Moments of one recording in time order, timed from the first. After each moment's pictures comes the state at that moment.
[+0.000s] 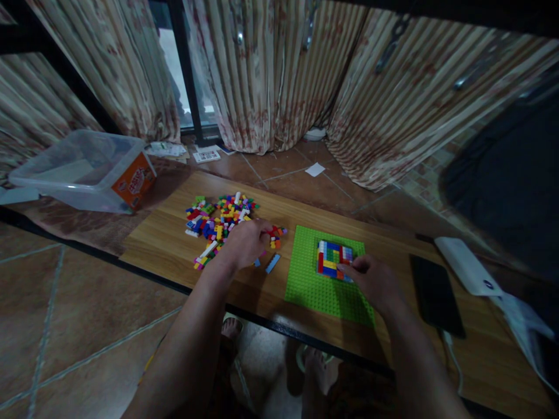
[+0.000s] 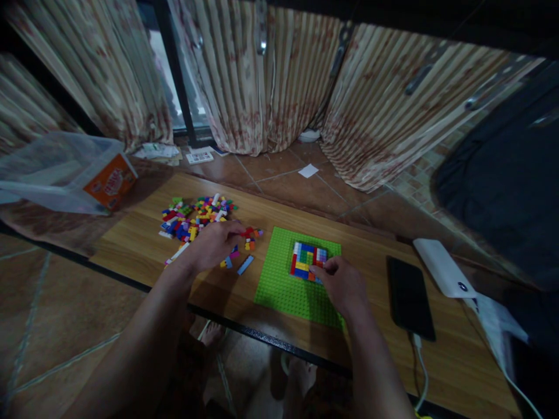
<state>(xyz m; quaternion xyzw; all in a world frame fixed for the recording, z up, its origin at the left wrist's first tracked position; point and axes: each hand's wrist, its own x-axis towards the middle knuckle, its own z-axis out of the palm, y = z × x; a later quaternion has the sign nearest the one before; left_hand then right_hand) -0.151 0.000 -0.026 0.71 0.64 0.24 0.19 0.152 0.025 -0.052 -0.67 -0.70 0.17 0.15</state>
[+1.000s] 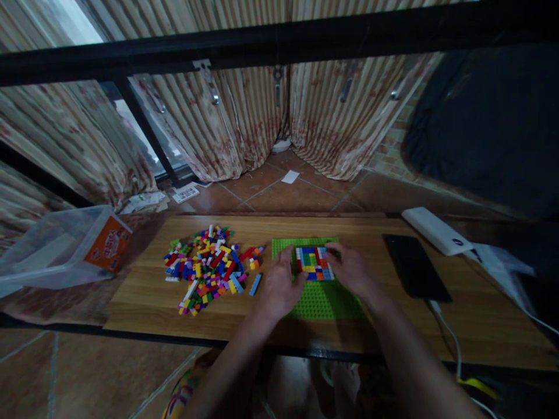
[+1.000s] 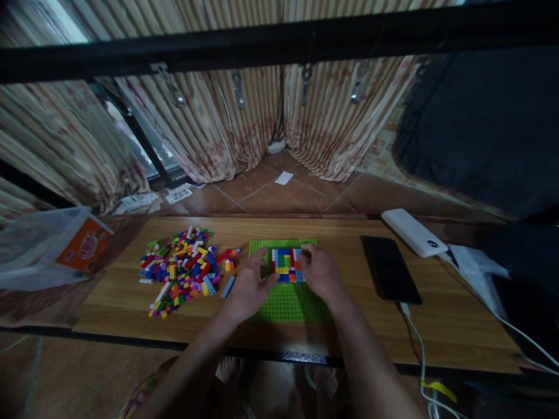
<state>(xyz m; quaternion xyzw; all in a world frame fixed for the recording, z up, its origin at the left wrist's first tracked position) -0.033 -0.008 -0.051 0.66 0.62 0.29 0.31 0.148 0.039 -0.058 -0.66 -0.70 0.18 0.20</state>
